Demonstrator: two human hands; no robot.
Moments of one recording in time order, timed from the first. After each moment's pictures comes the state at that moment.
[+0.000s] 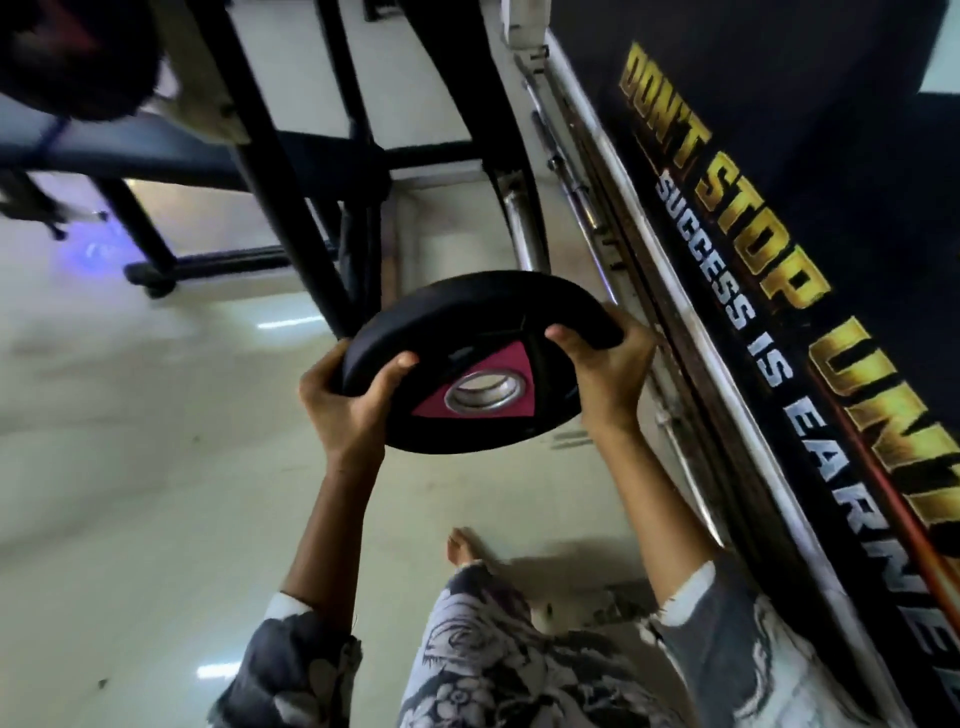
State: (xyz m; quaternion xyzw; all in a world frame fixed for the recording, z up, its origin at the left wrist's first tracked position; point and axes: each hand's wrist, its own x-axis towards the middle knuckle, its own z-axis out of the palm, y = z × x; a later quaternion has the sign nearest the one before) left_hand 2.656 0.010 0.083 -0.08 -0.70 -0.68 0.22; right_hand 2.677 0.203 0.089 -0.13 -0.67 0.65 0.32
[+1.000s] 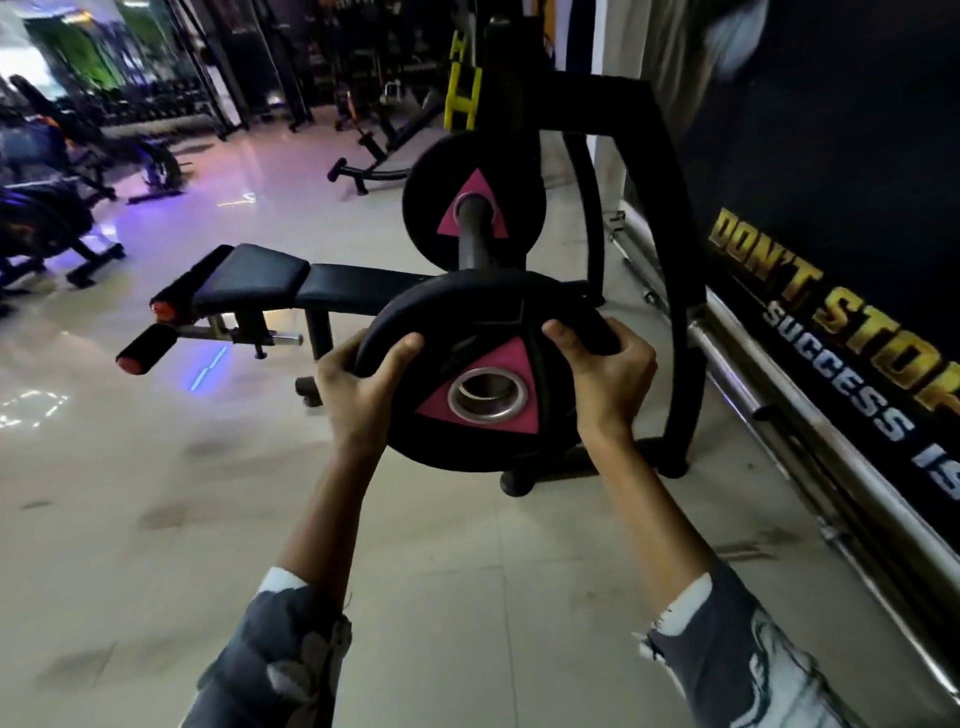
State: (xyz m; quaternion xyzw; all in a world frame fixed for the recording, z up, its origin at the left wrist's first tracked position) left_hand 2.594 -0.370 0.233 -0.15 -0.68 -0.66 0.28; right_hand 2.620 -0.184 0.225 -0.12 -0.66 0.62 0.41
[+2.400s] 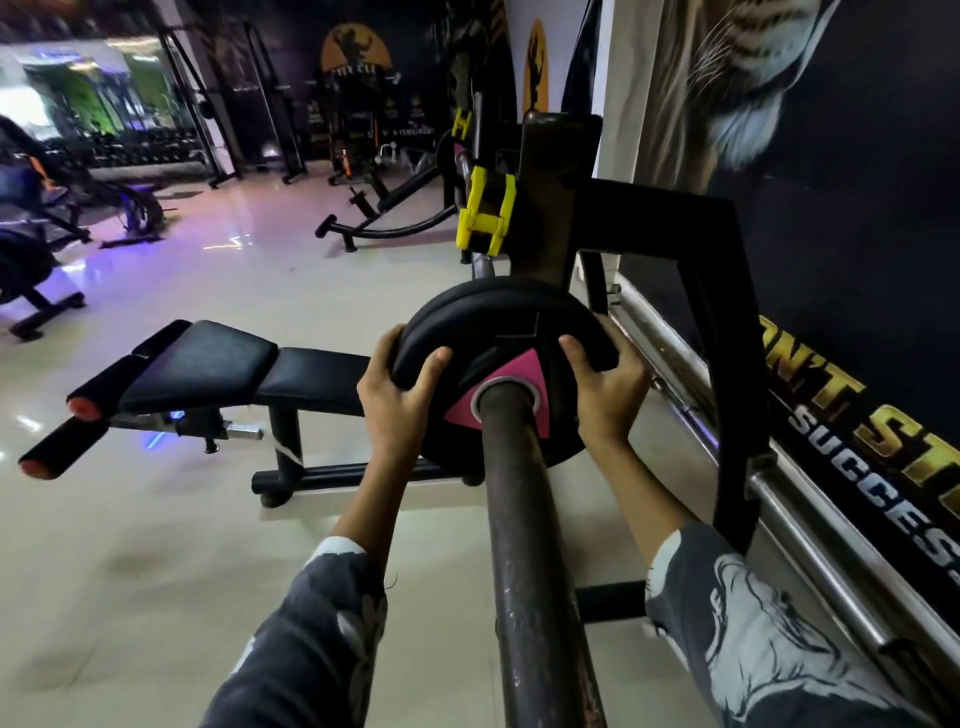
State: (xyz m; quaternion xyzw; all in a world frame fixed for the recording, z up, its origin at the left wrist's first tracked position) left_hand 2.248 -0.325 0.230 -0.13 -0.72 -0.60 0.30; right_hand 2.273 -0.134 0.223 -0.03 -0.67 0.57 0.47
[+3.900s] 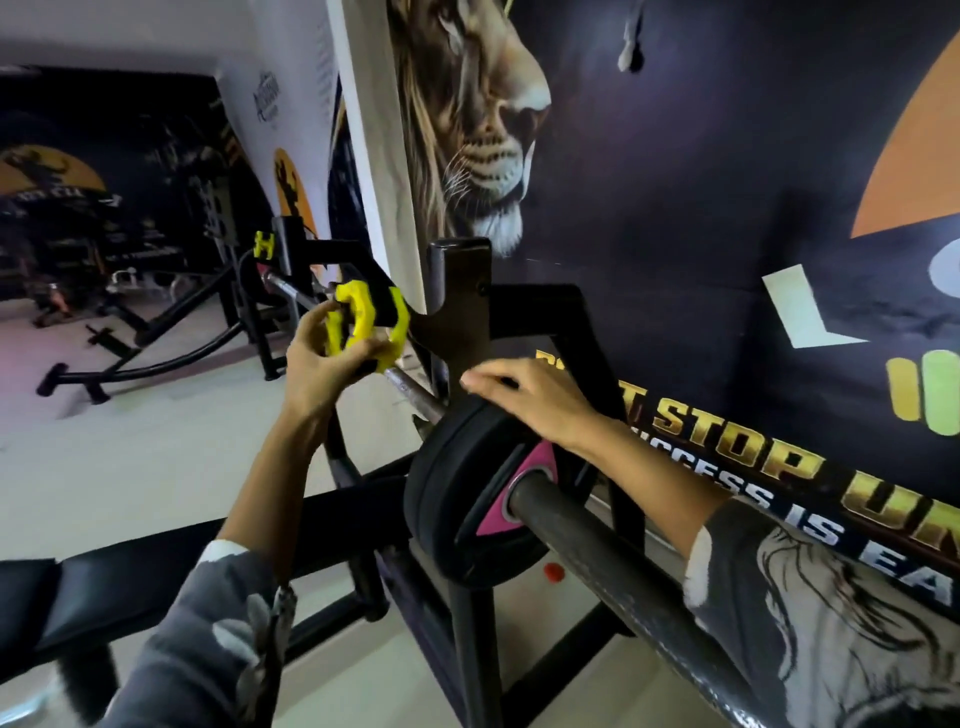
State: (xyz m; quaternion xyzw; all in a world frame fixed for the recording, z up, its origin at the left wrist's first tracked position) left_hand 2.094 -0.361 0.347 -0.32 -0.62 -0.72 0.01; right_hand 2.277 -0.206 0.342 -0.08 -0.91 0.30 0.26
